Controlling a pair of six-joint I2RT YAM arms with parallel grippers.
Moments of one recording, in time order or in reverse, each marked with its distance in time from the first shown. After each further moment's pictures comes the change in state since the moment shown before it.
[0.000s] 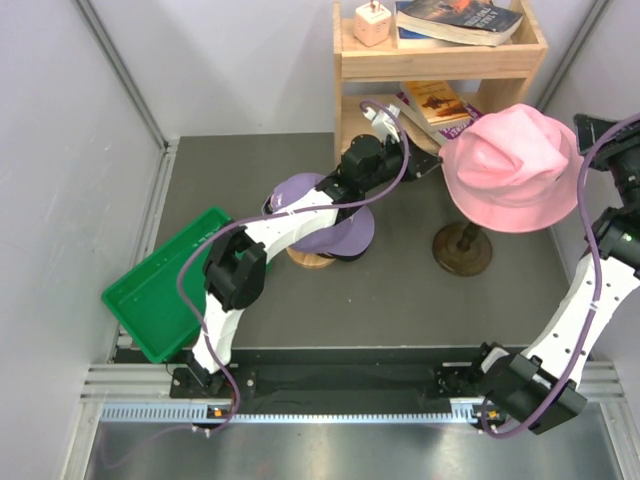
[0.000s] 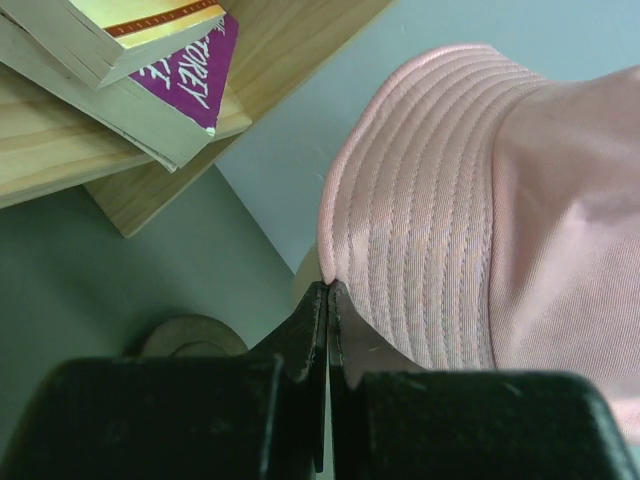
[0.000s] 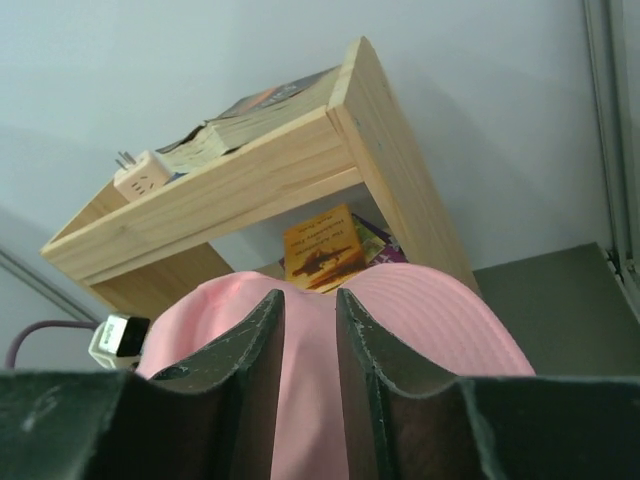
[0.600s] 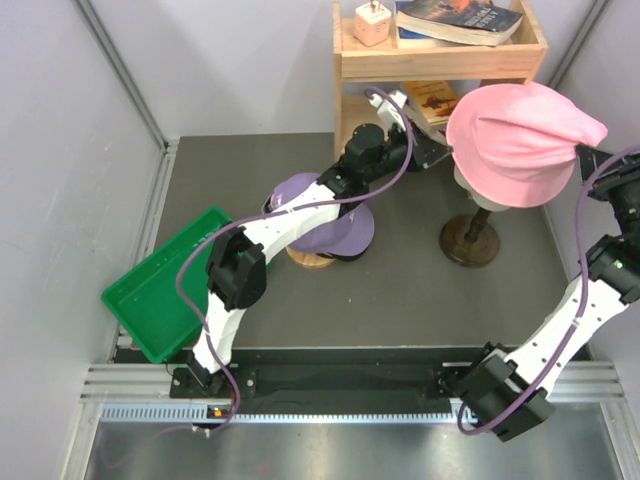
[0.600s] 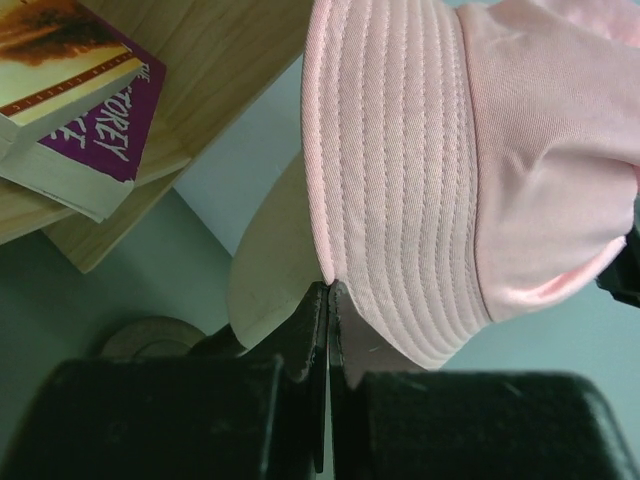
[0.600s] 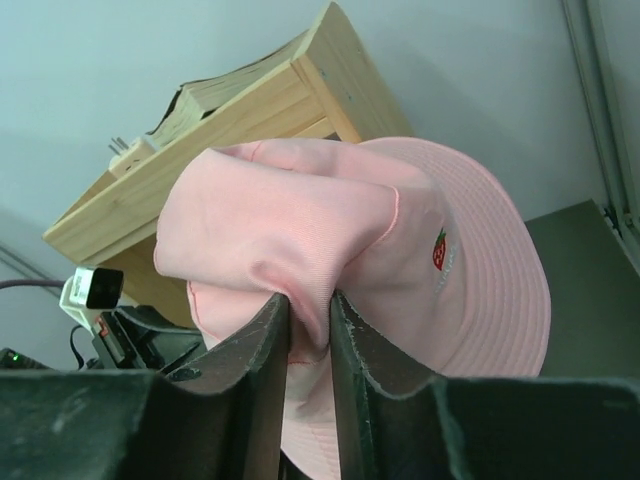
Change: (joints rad) left arm -0.009 0.019 0.134 -0.052 0.031 0.016; right arm -0.159 -0.142 -0.207 0.057 -0.116 0.079
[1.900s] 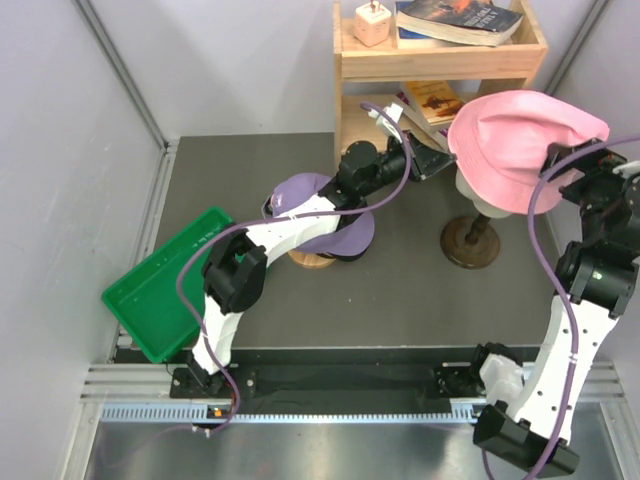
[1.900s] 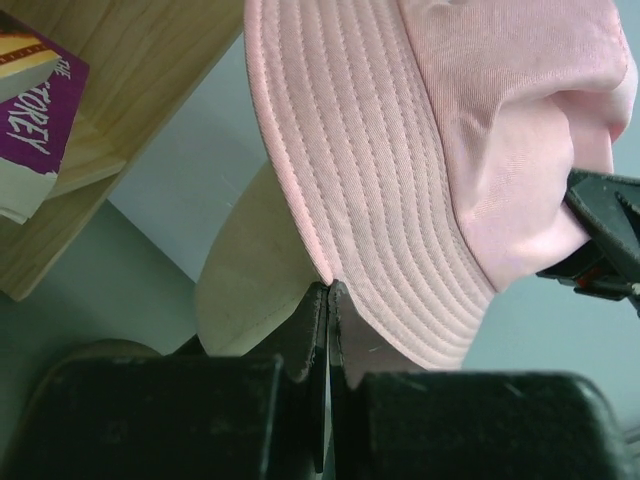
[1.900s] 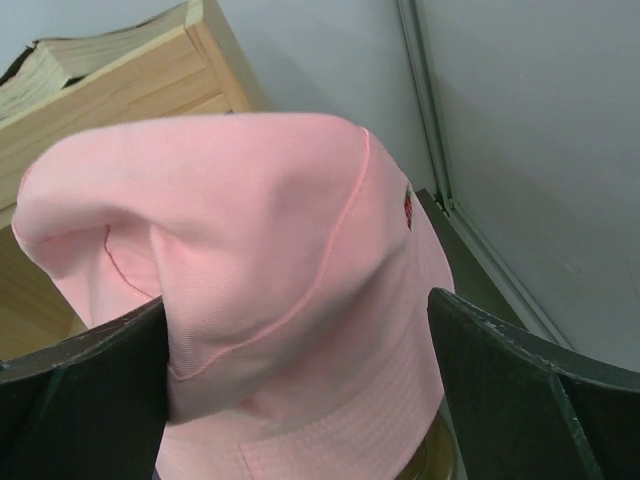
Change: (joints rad) left arm -0.019 -0.040 -0.188 0.296 0.049 -0.059; right arm 0.373 -0.074 0.122 -0.445 0.647 -0.434
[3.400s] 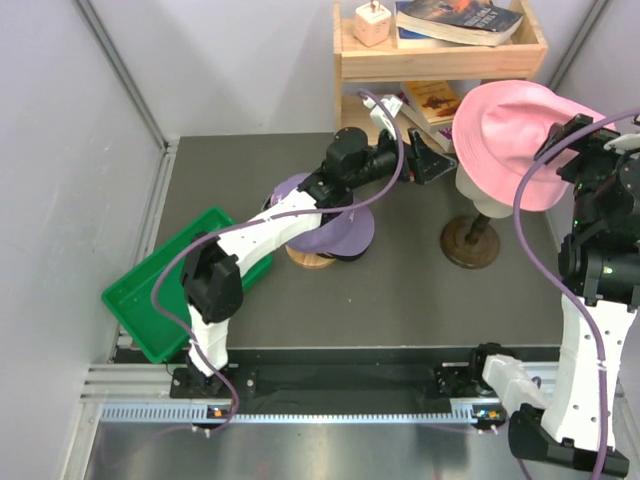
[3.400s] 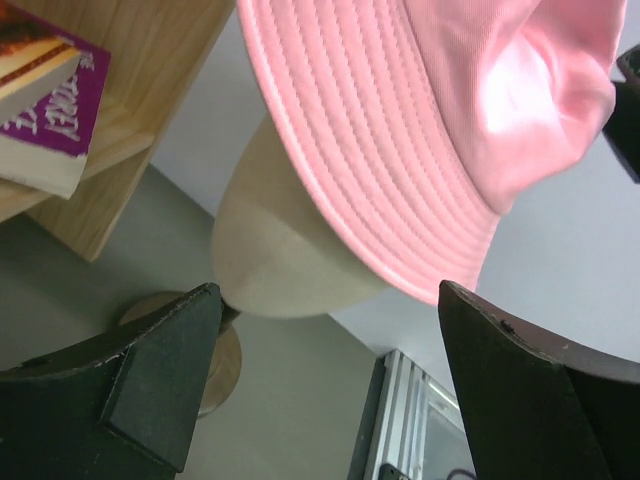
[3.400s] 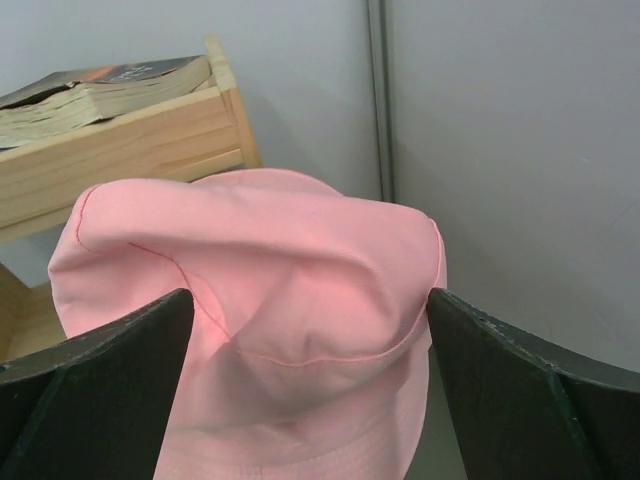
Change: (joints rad) left arm 0.007 -0.165 -0.015 -0.298 0.060 0.200; right arm 0.301 0.064 0.220 -0.098 0.385 -0.235
